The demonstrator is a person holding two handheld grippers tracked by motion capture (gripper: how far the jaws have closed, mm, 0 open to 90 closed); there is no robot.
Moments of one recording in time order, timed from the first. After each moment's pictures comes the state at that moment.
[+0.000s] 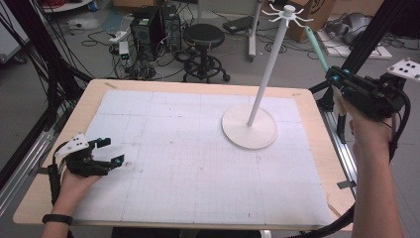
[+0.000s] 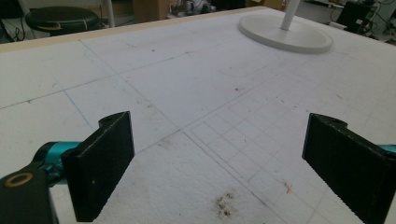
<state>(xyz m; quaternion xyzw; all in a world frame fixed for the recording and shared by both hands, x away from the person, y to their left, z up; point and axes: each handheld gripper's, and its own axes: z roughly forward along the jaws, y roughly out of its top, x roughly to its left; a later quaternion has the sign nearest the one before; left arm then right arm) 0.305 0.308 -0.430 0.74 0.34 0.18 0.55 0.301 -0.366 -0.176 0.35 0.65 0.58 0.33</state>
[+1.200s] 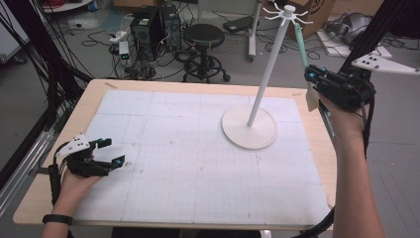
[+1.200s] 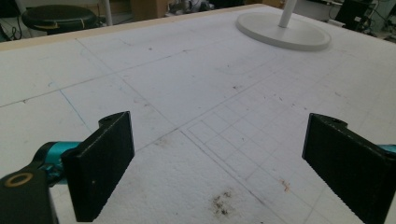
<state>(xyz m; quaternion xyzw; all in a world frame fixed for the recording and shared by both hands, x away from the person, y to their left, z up) 0.304 0.306 -0.430 0.74 0.34 0.18 0.55 0.334 -0.334 -0.188 0.37 0.67 0.56 0.31</state>
